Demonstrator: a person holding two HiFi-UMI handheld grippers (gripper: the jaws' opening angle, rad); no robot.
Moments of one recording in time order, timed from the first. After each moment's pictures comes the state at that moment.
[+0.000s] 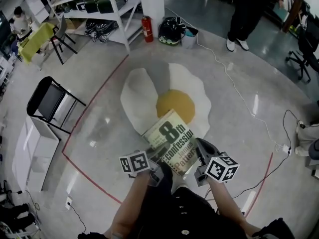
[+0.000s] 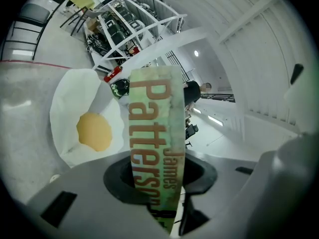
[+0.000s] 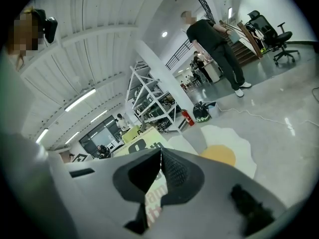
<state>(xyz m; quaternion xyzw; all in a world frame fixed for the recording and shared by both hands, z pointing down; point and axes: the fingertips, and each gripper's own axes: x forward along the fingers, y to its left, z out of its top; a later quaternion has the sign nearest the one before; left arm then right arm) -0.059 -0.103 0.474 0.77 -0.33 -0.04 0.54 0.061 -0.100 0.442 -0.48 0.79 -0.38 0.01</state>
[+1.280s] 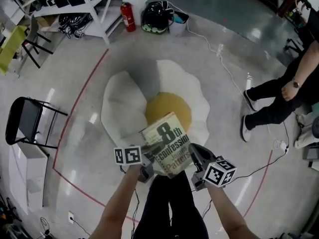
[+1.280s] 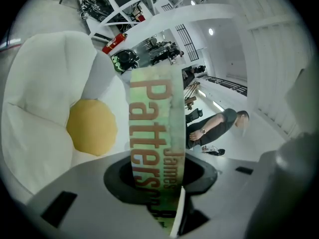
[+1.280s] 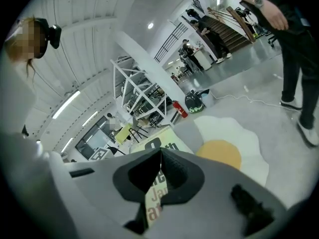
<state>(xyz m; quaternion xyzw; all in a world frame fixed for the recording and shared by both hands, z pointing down) -0.026 -0.329 0.629 0.74 -0.24 0.06 0.62 0.082 -0.303 0.569 -0.47 0.76 -0.45 0.00</state>
